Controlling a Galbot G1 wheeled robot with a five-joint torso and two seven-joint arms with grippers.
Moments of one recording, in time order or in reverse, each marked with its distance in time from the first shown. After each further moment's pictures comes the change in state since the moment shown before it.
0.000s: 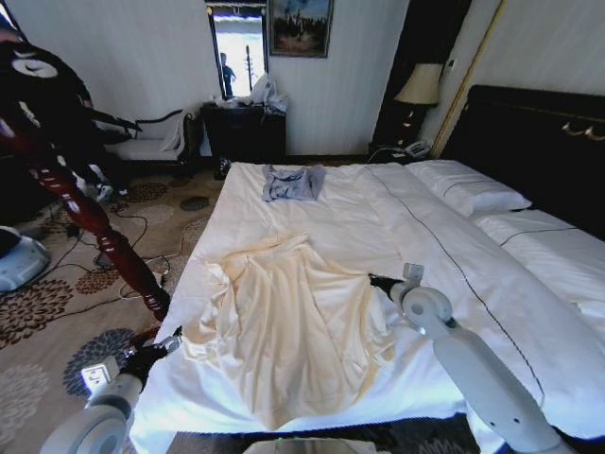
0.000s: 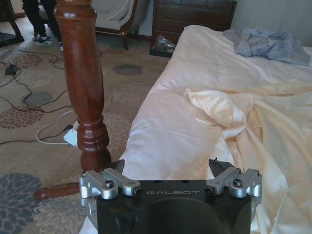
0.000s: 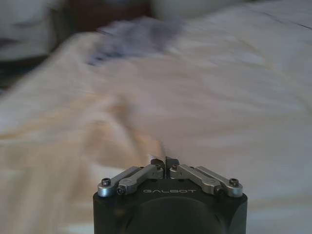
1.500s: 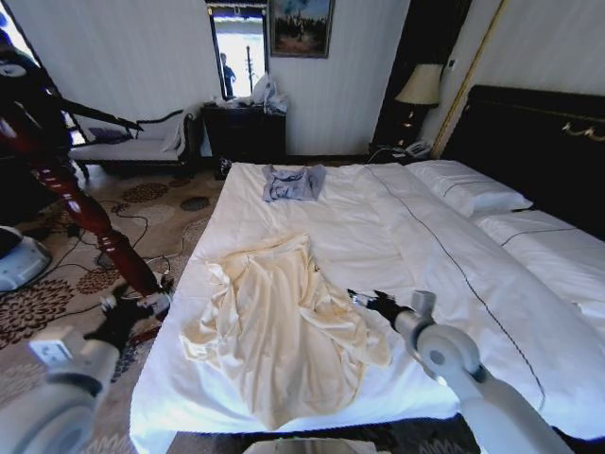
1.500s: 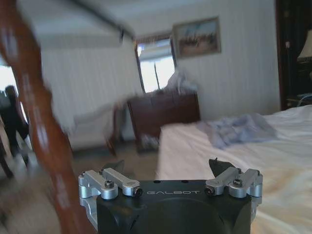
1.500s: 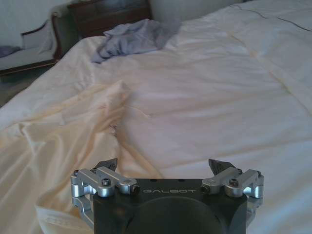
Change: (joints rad) left arm -0.032 0.255 -0.322 -0.199 0.076 -0.020 -0.001; right arm -0.471 0.051 0.310 0.256 -0.091 0.021 -0.061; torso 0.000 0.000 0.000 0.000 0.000
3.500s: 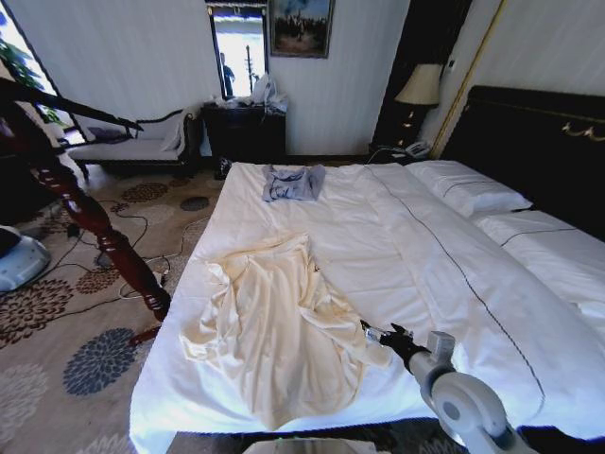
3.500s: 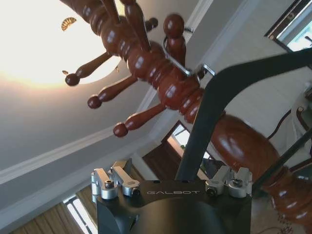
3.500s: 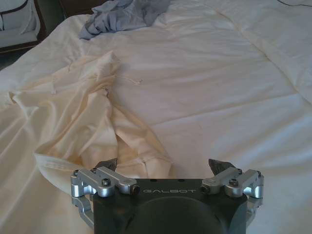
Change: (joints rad) left arm -0.320 0.408 -0.283 0.422 0.260 0.423 -0.144; right arm -0.236 0.107 0.061 0.084 -0.159 0.007 -0.057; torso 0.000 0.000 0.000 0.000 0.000
